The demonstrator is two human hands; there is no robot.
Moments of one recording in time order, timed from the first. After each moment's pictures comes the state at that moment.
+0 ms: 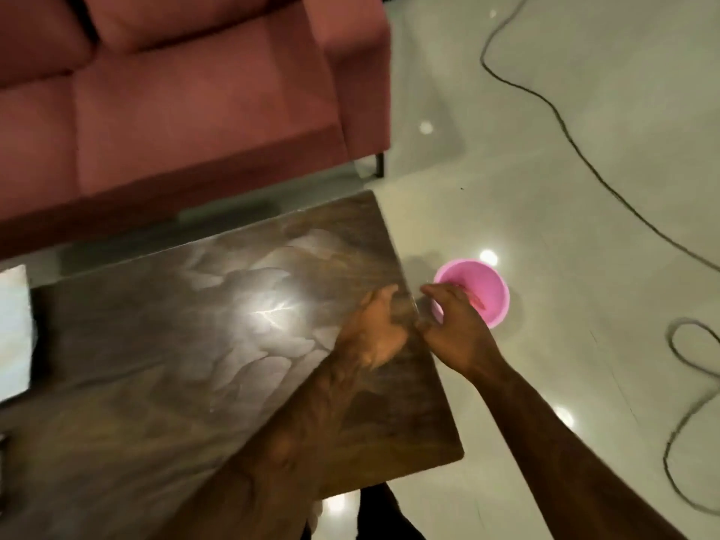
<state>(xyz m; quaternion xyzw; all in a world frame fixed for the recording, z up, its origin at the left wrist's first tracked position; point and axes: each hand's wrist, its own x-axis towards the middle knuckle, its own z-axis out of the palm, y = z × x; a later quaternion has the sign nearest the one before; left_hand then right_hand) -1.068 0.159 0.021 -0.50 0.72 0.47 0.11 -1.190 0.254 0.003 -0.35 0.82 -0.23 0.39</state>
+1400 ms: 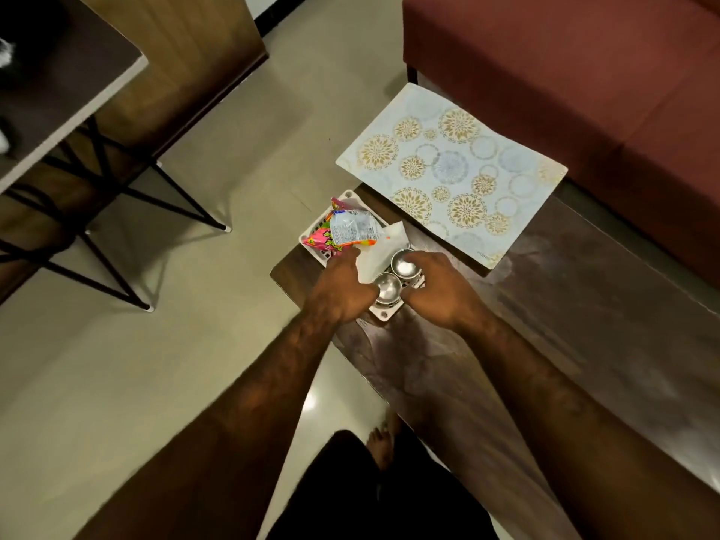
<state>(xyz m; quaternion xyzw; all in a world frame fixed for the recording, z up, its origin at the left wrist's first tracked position) -0.193 0.086 0.042 -0.83 0.34 0.42 -0.16 -0.353 0.007 0.052 -0.73 0.49 0.08 0.47</state>
